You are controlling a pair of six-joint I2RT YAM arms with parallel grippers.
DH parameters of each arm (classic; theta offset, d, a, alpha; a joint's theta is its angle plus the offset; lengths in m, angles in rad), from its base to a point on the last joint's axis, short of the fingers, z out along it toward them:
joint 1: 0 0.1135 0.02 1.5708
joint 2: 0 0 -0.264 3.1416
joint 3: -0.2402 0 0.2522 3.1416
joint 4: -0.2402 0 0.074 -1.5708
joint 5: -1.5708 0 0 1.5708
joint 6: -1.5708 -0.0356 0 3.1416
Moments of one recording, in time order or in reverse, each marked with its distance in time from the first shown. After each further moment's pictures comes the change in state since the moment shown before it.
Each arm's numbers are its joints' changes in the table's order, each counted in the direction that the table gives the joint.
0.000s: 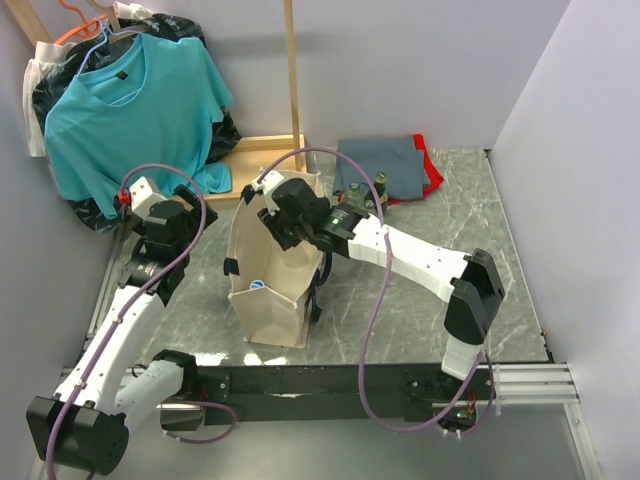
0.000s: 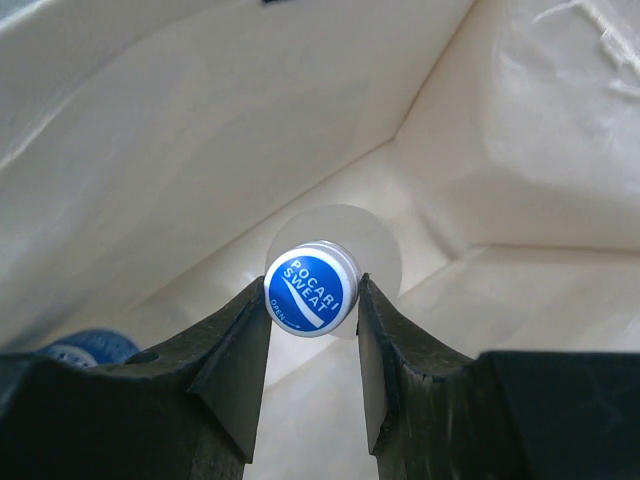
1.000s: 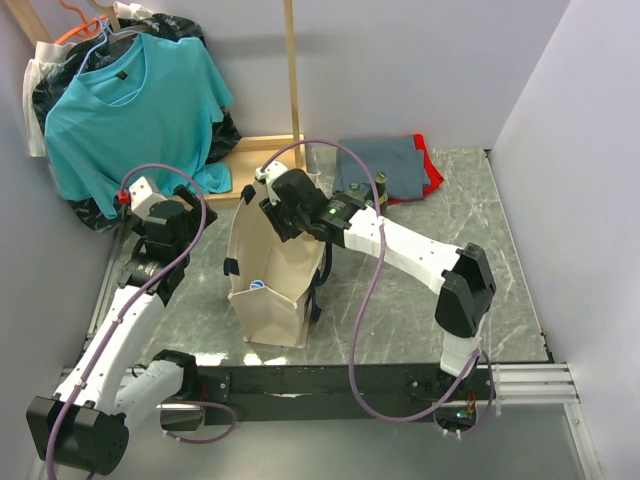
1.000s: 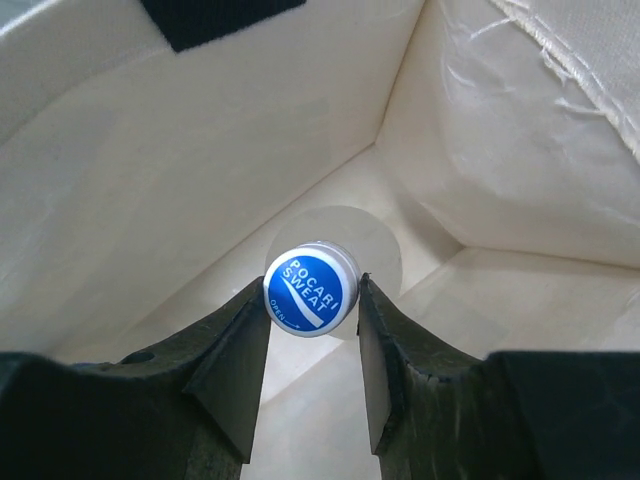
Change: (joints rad) left arm 0.000 0.000 0.000 0.000 0.011 -0.006; right arm -0.043 -0.065 -0.076 -0.031 0.002 -0.040
